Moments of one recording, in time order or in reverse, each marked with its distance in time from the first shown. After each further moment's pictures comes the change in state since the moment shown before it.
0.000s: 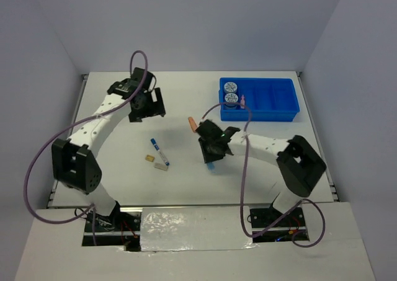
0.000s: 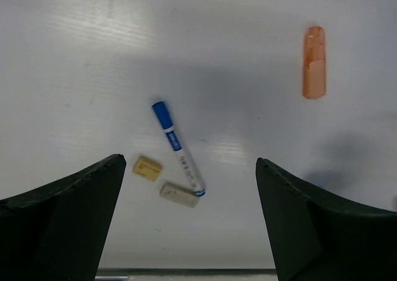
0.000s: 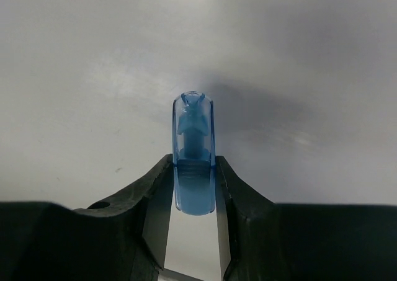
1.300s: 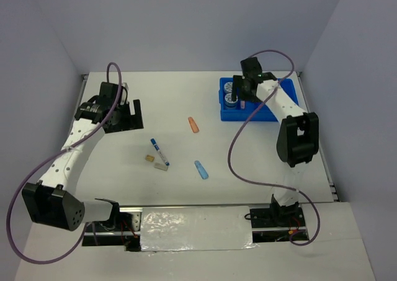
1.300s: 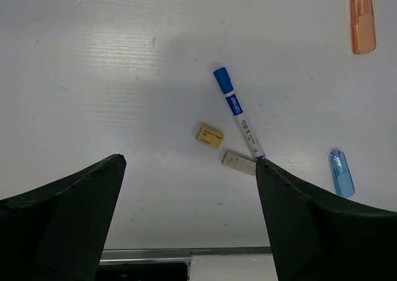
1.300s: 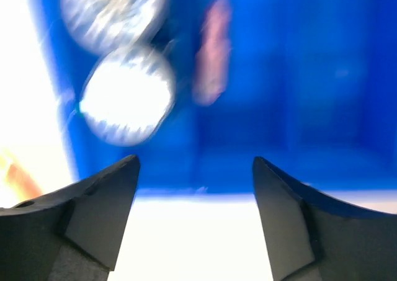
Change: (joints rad) left arm 0.106 -0.315 -0.222 0.005 0.061 0.222; right arm -0.686 0.299 0.735 -0.198 0.044 -0.236
